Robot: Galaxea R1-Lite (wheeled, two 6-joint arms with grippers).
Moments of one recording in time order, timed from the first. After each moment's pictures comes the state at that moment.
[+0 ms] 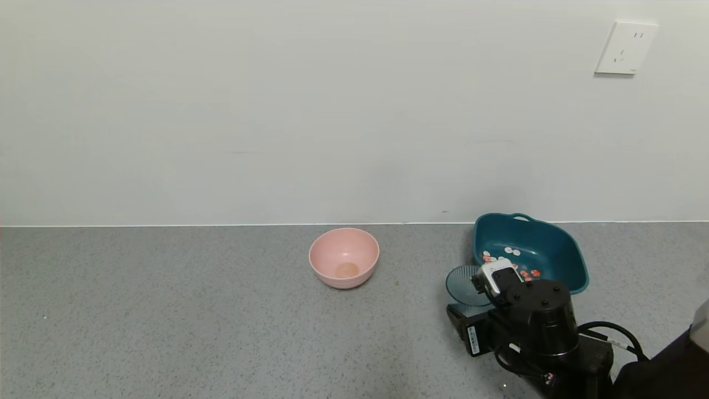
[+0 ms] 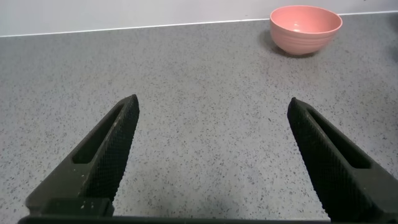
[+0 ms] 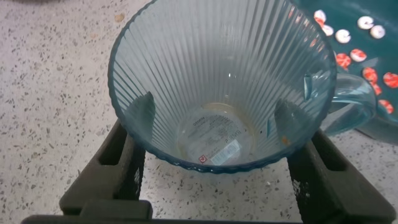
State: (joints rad) left arm 0.00 0.00 0.00 0.01 -0.01 0.04; right arm 0.65 1.97 -0.51 -0.99 -0.43 0.09
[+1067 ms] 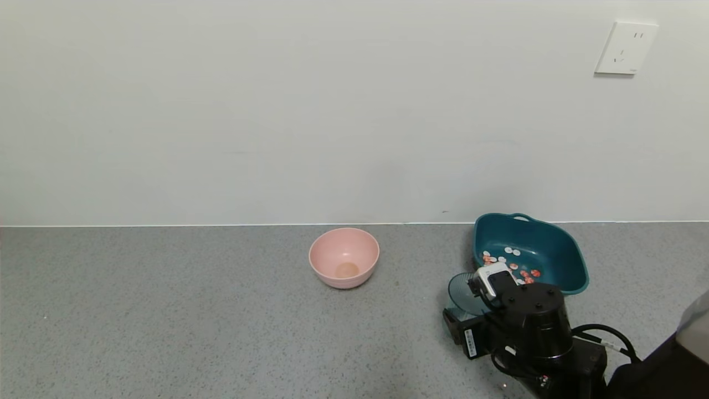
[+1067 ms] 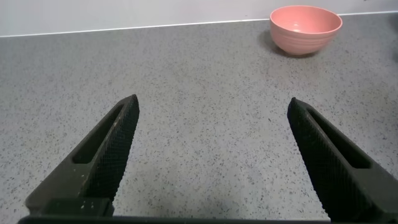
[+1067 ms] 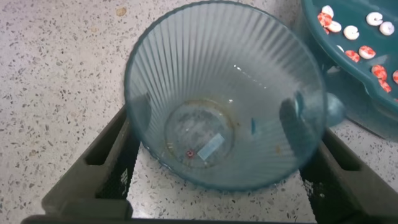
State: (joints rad) left arm 0.00 0.00 0.00 0.01 -0.01 0.04; right arm 0.65 1.99 -0.51 -1.01 -0.43 0.09
